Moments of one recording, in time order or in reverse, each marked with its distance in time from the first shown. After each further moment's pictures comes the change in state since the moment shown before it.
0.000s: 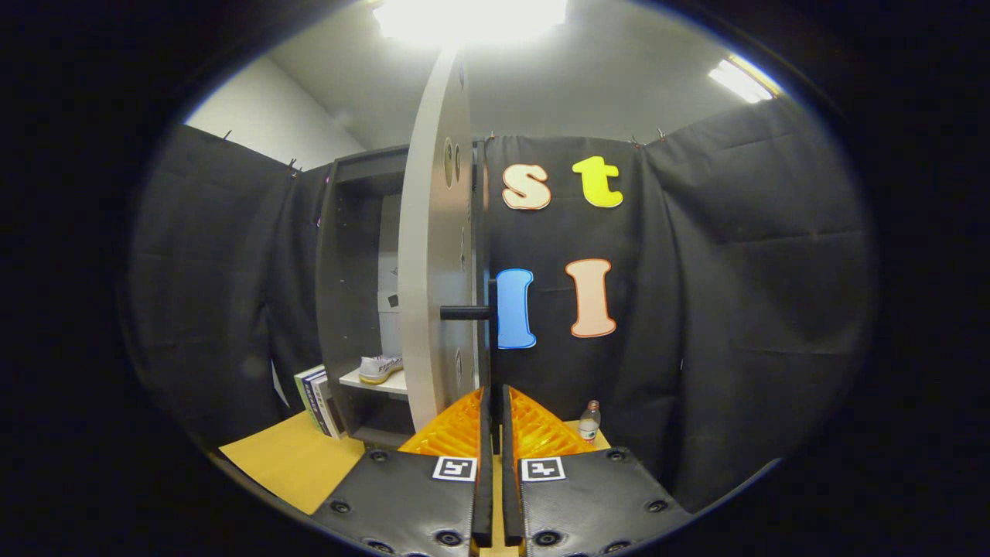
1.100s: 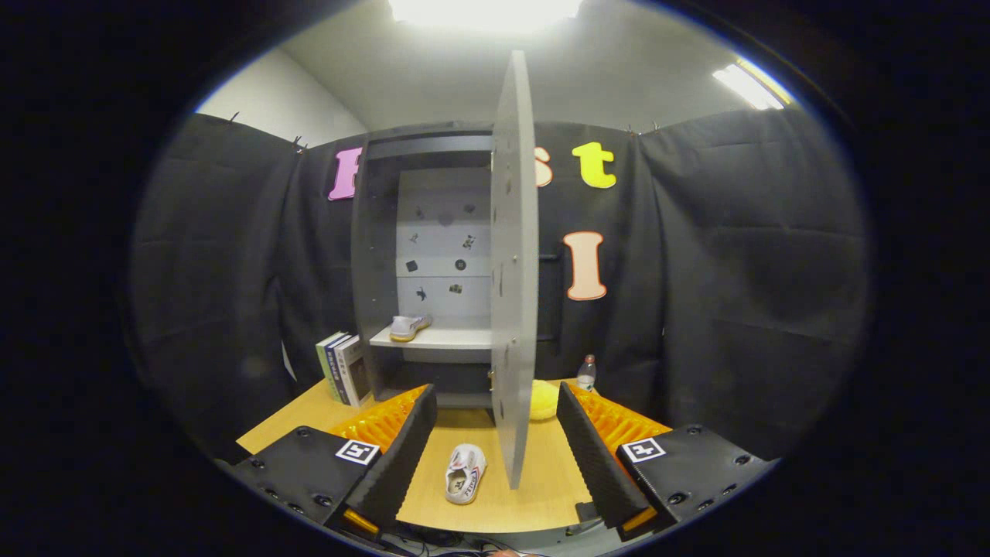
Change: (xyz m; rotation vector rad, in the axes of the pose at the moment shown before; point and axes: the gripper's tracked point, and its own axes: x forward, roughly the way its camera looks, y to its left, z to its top) arm -0.124 0.107 -0.052 0.015 0.163 0.014
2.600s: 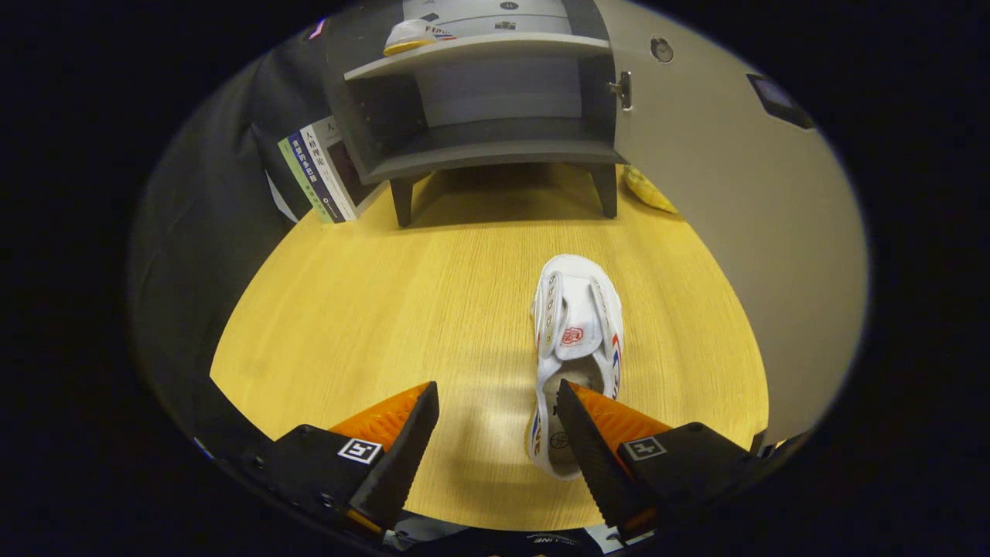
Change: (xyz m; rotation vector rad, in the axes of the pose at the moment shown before) arm 0.232 0.091 -0.357 0.042 0.796 0.110
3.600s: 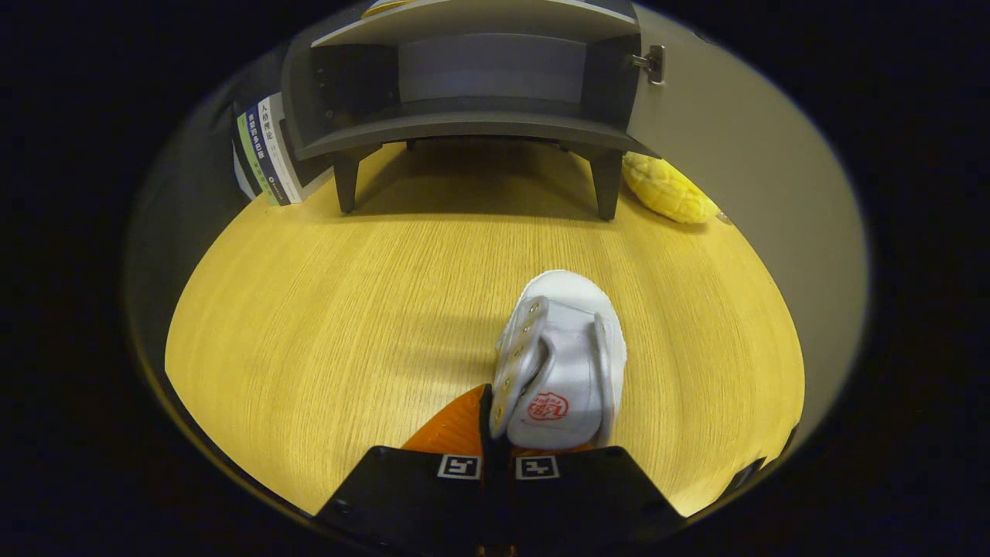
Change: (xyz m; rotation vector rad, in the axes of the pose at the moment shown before) arm 0.066 -0.032 0.027 -0.073 0.002 -0.093
